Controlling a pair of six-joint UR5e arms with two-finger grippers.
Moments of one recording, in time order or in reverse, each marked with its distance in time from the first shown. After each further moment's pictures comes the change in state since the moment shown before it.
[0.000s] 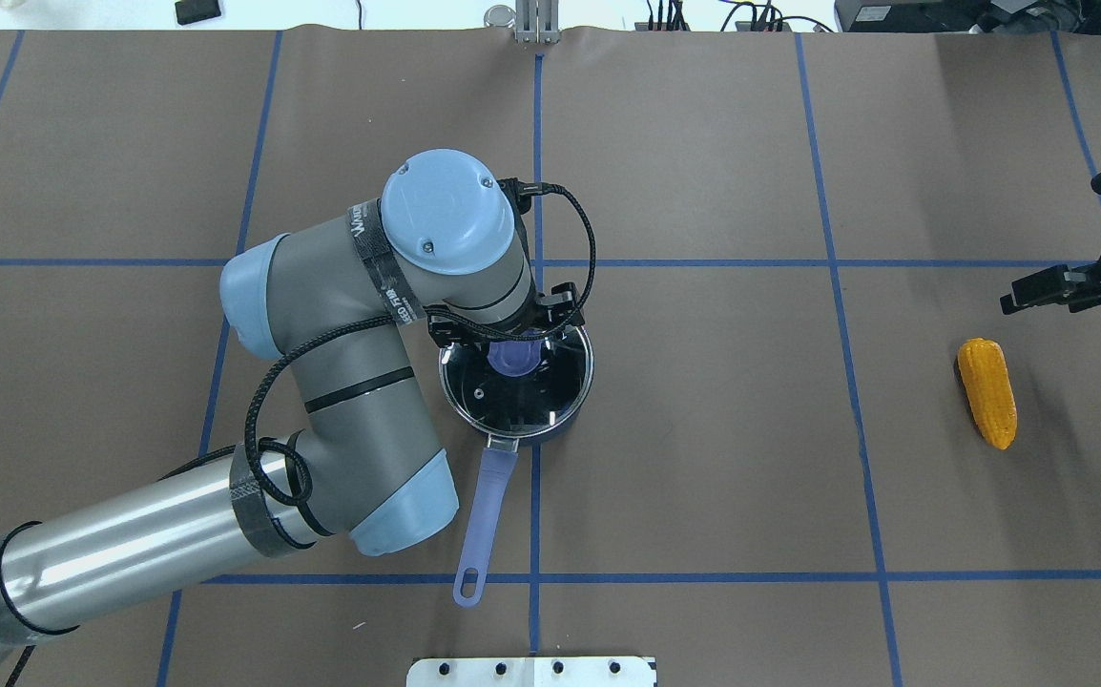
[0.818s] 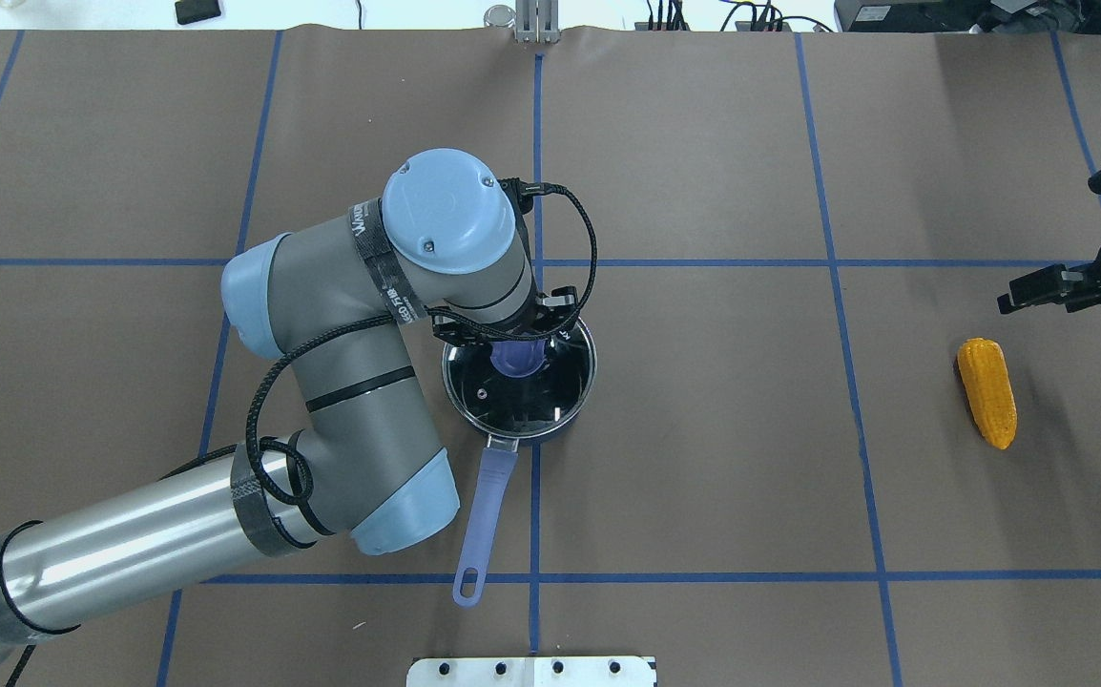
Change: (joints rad) left arm 0.000 -0.001 -0.006 -0.001 -0.003 0.009; right arm -0.003 0.001 -0.001 0.000 0.005 0.004
